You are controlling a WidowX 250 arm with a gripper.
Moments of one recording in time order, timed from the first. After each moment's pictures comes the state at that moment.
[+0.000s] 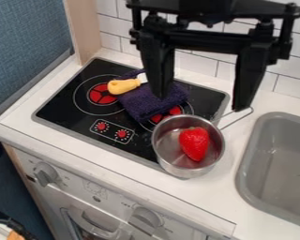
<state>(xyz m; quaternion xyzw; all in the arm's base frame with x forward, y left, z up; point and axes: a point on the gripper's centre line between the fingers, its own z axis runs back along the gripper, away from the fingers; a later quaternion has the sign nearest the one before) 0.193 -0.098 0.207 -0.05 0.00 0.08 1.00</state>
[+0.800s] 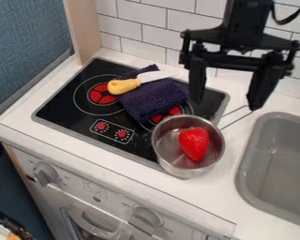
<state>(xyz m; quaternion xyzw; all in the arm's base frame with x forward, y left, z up) 0.270 -0.091 0.141 0.02 0.02 0.20 0.98</state>
